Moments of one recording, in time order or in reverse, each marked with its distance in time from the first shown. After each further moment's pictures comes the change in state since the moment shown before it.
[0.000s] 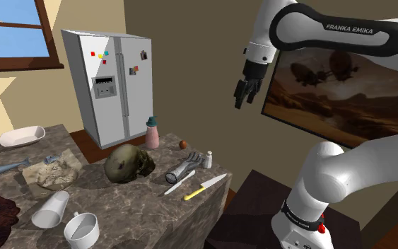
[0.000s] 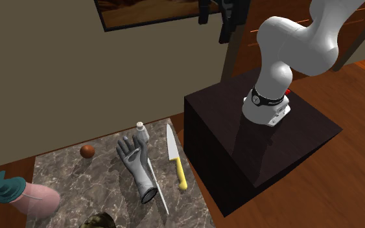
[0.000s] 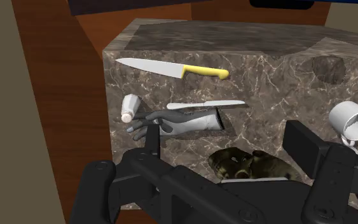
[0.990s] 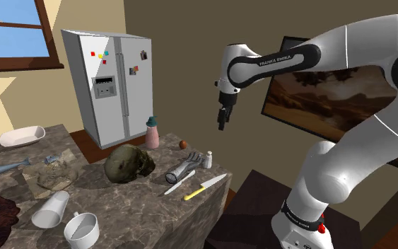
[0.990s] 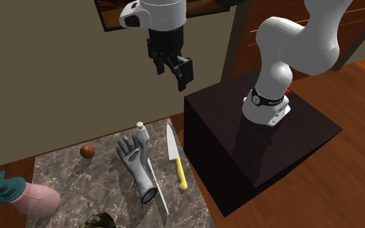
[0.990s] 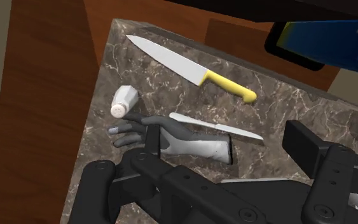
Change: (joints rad) arm 0.058 0.375 -0.151 -0.068 -0.085 0.337 -0.360
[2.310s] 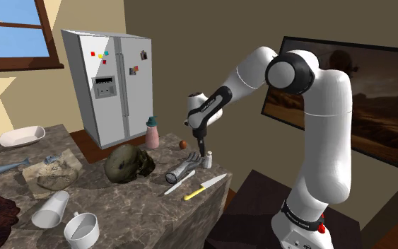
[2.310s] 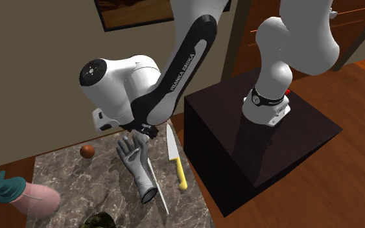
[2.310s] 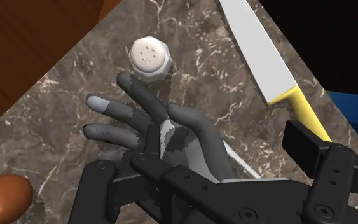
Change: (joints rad) arm 0.015 0.798 -0.035 0.282 0.024 0.370 -0.508
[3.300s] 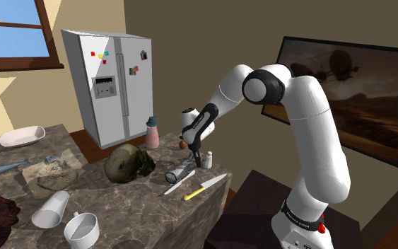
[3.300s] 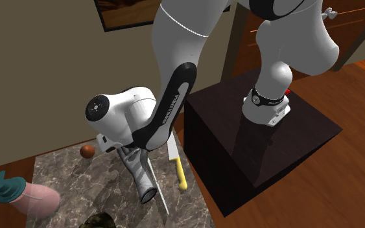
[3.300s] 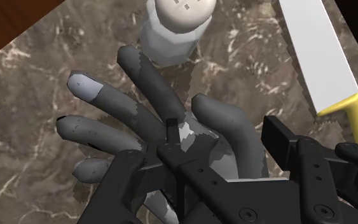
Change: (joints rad) arm -0.015 0.240 0.032 0.111 -0.002 0.104 -0.061
